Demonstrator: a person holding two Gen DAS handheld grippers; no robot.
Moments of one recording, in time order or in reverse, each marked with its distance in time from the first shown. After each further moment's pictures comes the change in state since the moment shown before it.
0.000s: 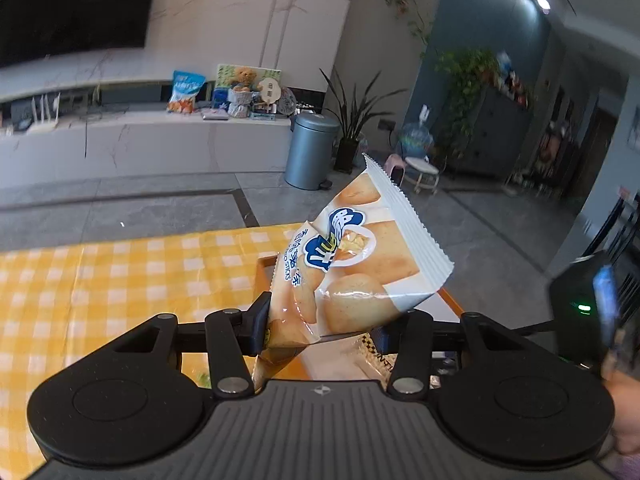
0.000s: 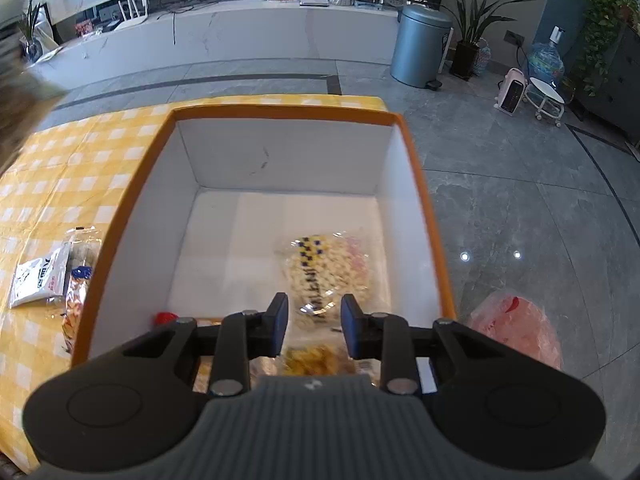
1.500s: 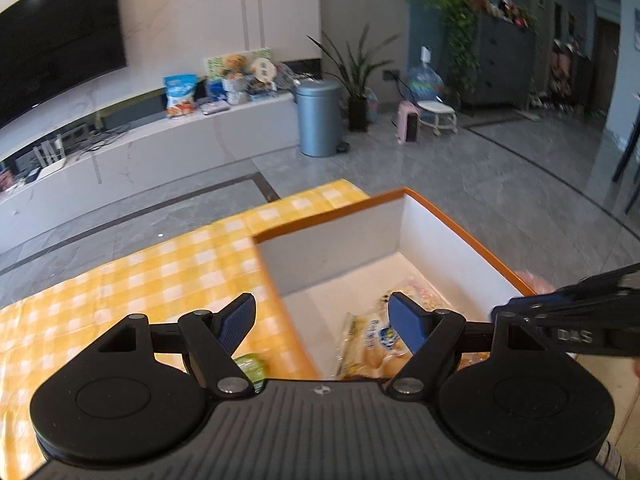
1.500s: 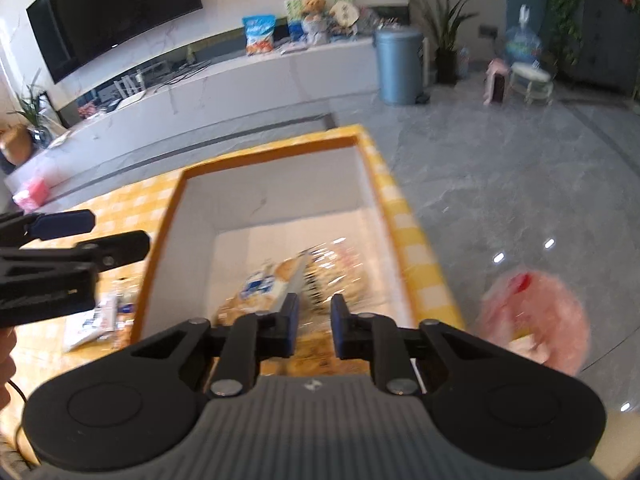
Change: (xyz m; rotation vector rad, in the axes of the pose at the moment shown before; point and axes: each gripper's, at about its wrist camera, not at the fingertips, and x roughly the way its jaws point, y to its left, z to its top) left arm 0.017 -0.049 -0.017 0.173 0.099 0.145; right arm -0.040 -0.035 -0.029 0.204 -0.113 0.137
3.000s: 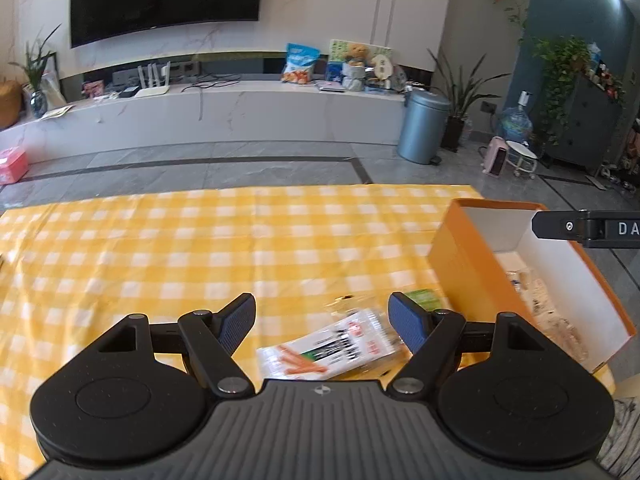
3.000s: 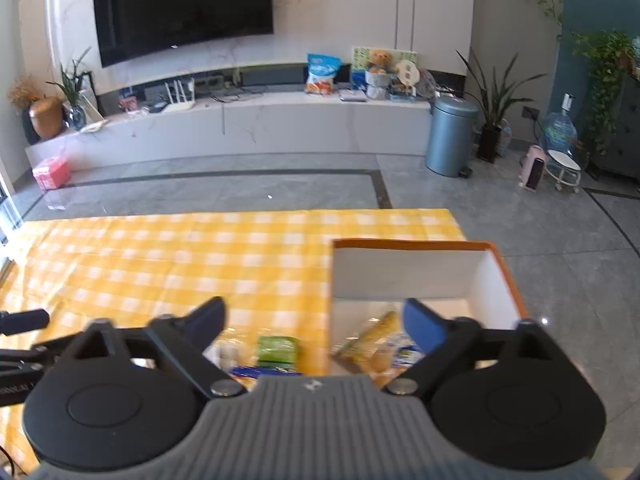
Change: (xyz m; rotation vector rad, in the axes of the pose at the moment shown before) left arm -0.076 0.176 -0.075 -0.299 0.022 0.127; right arm -0.003 0.189 0.027 -0.204 -0.155 -0.032
